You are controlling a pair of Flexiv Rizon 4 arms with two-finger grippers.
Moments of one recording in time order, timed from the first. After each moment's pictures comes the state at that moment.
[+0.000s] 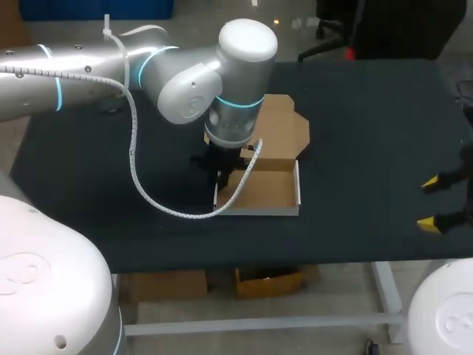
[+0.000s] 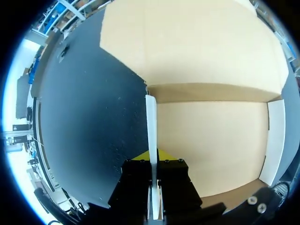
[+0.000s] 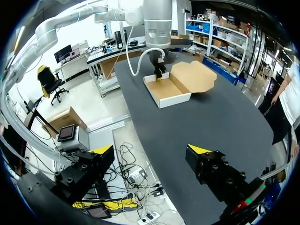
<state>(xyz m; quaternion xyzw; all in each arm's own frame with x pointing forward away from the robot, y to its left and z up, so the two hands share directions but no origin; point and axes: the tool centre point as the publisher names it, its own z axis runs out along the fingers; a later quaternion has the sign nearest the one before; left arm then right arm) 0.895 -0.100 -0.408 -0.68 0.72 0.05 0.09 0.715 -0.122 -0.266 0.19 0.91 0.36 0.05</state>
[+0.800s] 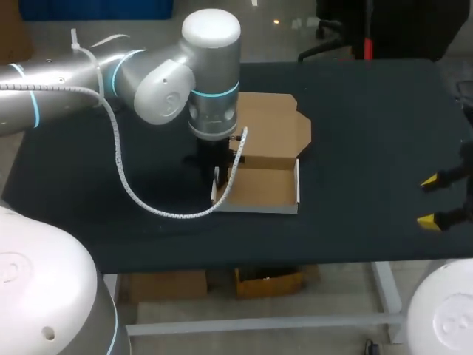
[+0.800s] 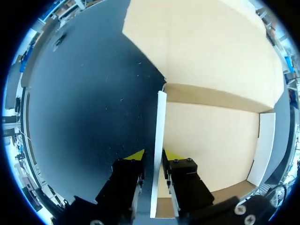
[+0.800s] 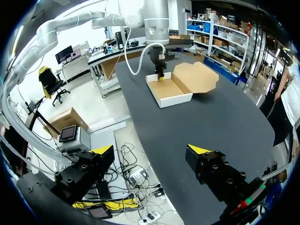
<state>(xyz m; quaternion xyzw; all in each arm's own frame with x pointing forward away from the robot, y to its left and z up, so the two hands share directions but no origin) 0.901 -0.100 -0.406 -0.71 0.70 -0.01 0.02 0.719 -0.121 -0.265 0.18 0.91 0.36 0.04</state>
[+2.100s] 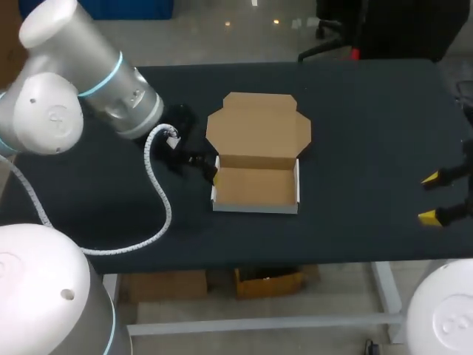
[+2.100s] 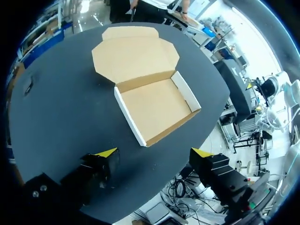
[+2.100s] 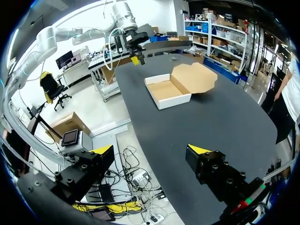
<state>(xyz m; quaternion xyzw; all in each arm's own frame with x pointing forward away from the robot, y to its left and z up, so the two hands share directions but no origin) 0.823 -0.073 -0.296 -0.47 0.85 -0.23 -0.09 0.726 -0.125 -0.266 0.20 0.91 0.38 0.02</state>
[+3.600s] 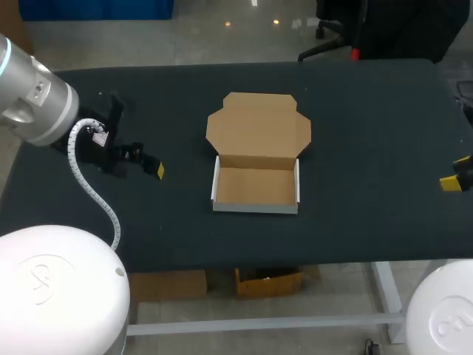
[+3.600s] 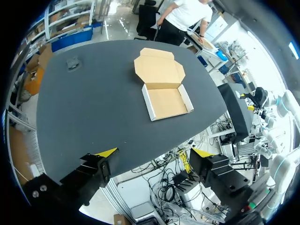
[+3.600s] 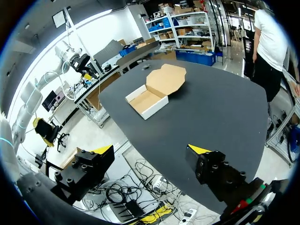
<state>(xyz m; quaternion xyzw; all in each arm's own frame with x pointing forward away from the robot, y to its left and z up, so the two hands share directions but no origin) 0.743 0.015 -0.193 -0.57 0.78 -0.26 -0.04 0.742 -0.162 -0.216 0.37 0.83 0.41 -0.02</state>
